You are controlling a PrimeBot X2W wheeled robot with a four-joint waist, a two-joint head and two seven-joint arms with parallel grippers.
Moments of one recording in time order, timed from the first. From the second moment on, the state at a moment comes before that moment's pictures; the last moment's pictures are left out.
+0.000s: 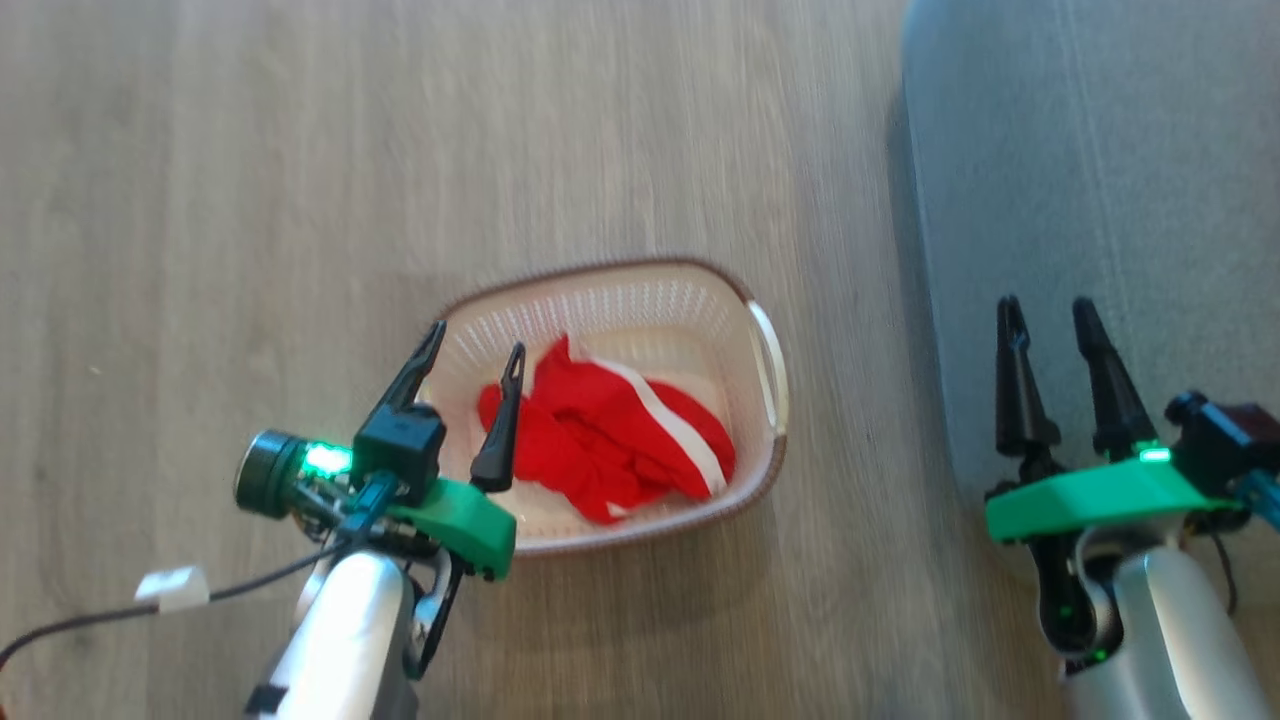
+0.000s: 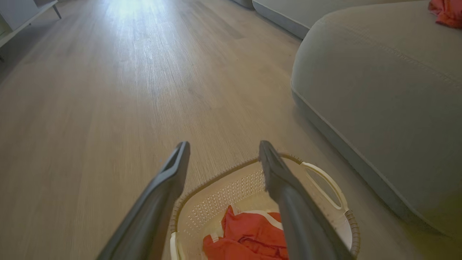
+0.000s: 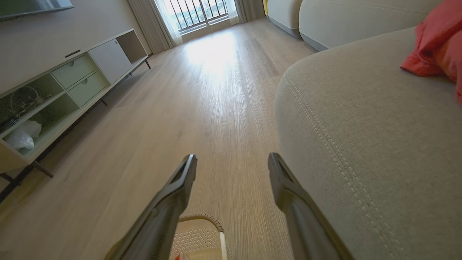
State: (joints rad) left arm -0.26 0.05 -0.27 0.29 -0.03 0.04 -0.26; right arm -0.16 -0.06 -0.01 0.18 0.38 0.13 -0.26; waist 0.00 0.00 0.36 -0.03
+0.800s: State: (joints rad) left arm -0.71 0.18 -0.47 0.76 0.10 -0.02 -0.26; right arm -0.28 -0.05 0.11 0.00 0.44 0.13 -0.26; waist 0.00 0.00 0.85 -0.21
